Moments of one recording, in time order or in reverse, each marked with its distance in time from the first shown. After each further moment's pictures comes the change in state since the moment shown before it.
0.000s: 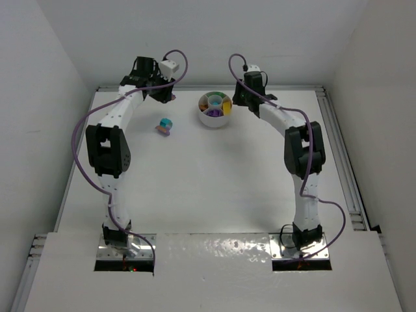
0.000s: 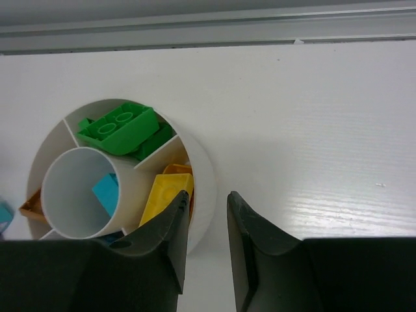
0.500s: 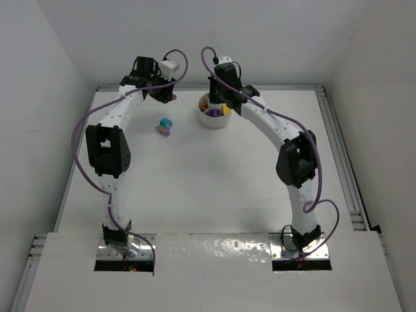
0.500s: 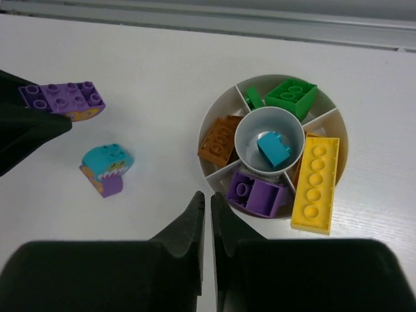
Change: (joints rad) left arm 0.000 0.000 0.000 0.000 0.020 -0.005; right arm 0.219 -0.095 0.216 -0.306 0.086 0.029
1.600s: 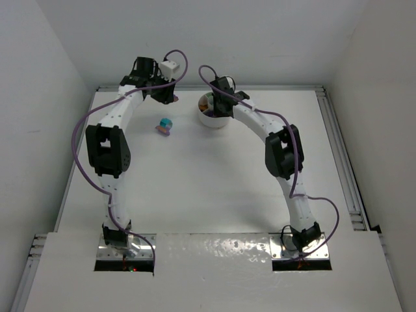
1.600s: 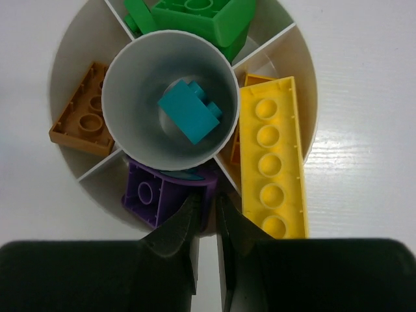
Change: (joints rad) left arm 0.001 0.000 0.000 -0.019 0.044 -0.018; right arm -0.010 0.222 0.099 -0.191 0.129 0.033
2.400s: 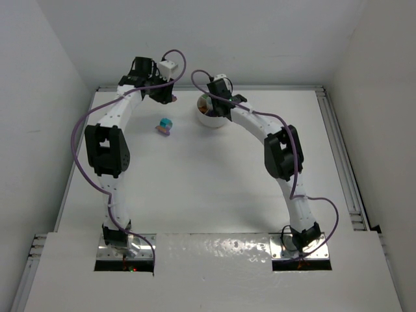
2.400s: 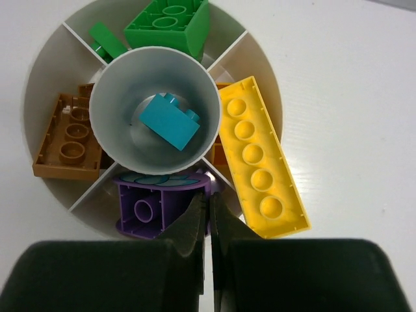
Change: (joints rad) left arm 0.010 0.000 0.000 -0.003 0.000 0.000; right arm 0.020 -0.013 -0.052 0.110 0.114 -0.162
